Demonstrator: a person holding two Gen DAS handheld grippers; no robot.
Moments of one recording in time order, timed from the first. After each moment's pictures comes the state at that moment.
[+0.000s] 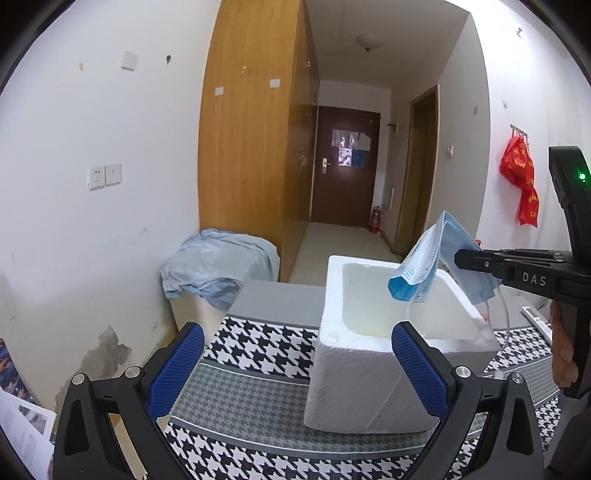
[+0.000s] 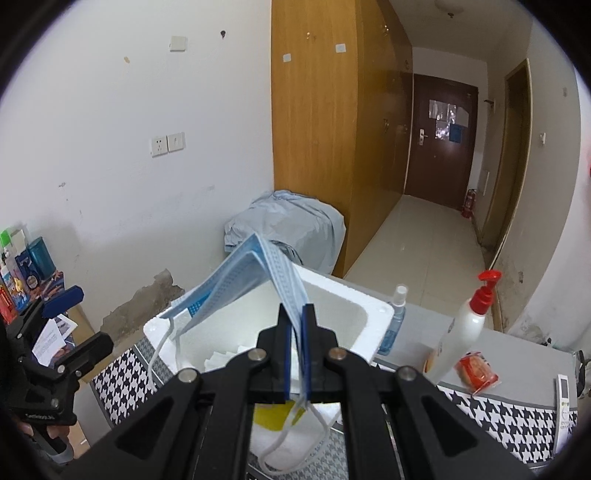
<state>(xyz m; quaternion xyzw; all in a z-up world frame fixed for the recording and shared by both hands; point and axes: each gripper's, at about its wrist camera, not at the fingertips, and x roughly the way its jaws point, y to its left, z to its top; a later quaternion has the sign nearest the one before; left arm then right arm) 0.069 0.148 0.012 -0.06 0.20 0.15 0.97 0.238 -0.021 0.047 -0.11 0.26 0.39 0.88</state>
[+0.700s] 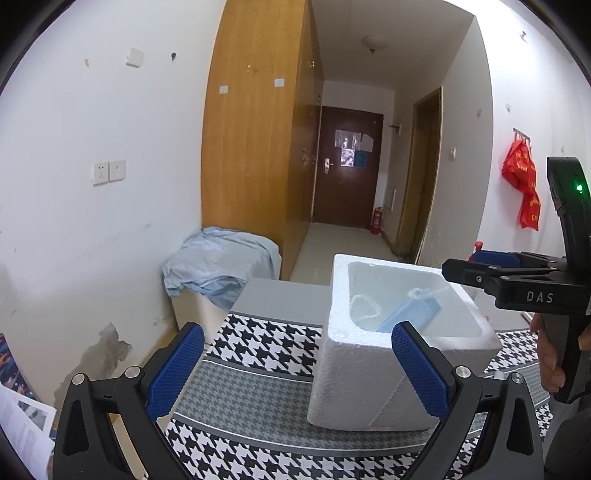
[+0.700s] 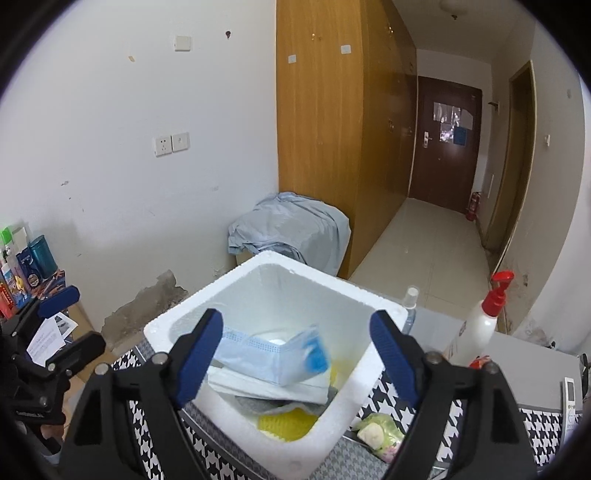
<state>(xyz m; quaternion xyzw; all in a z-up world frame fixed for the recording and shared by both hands) 0.063 0.149 0.013 -0.07 0.19 0.15 0.97 0.233 -0.020 0.043 -0.11 0.25 0.39 0.88</state>
